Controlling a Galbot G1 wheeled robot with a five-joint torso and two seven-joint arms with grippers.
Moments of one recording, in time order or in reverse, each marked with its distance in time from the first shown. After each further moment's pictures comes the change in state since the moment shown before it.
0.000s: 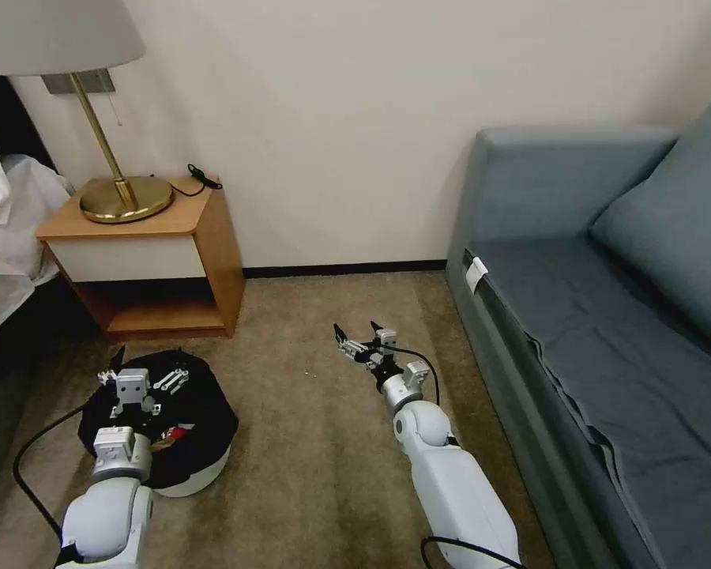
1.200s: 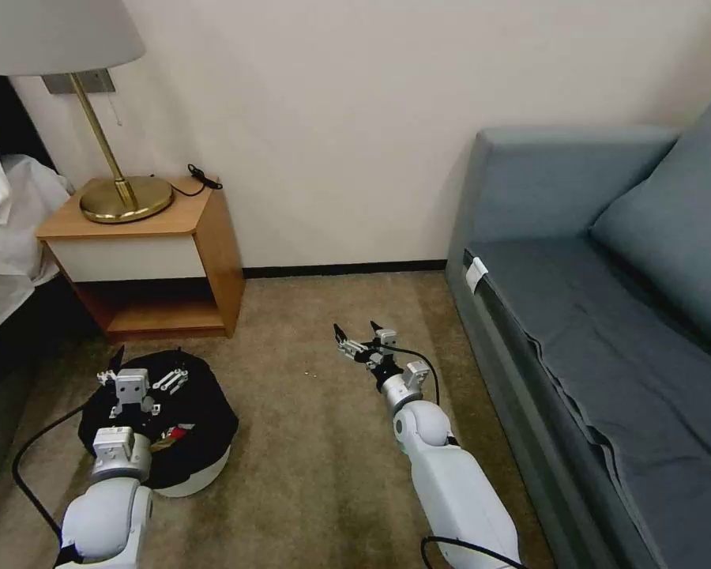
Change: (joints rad) left arm 0.000 0.000 -0.001 -0.001 -0.001 0.001 -0.001; right arm 0.001 0.000 0.000 -0.001 -0.001 0.001 -0.001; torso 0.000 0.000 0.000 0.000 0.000
